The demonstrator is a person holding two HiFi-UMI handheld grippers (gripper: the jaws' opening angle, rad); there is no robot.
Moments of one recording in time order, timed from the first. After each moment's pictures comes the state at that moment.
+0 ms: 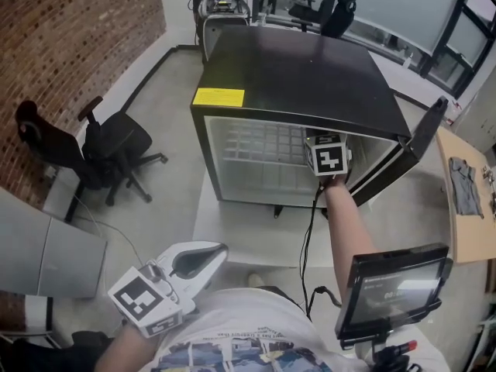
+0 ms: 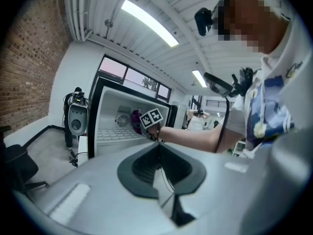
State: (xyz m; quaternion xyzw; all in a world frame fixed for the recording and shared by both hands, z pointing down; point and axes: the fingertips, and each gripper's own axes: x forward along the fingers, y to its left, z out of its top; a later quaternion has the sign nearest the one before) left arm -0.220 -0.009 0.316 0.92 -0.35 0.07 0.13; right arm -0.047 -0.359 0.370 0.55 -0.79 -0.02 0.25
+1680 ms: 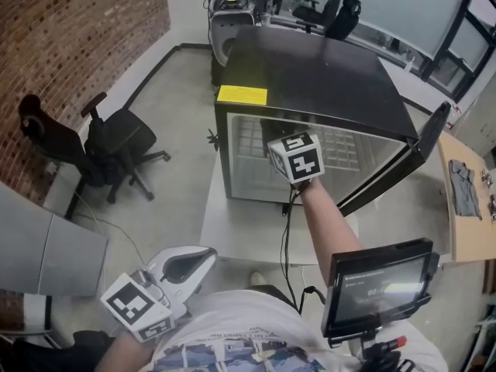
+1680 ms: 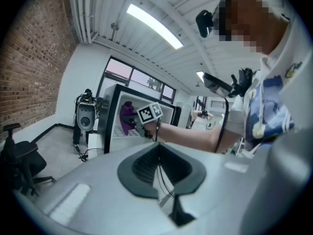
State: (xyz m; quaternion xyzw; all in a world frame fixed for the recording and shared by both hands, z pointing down) left arm -0.267 0.014 0.320 0.92 -0.37 0.06 0.15; right arm -0.209 -0.311 0.340 0.41 -0.89 -0.05 0.19
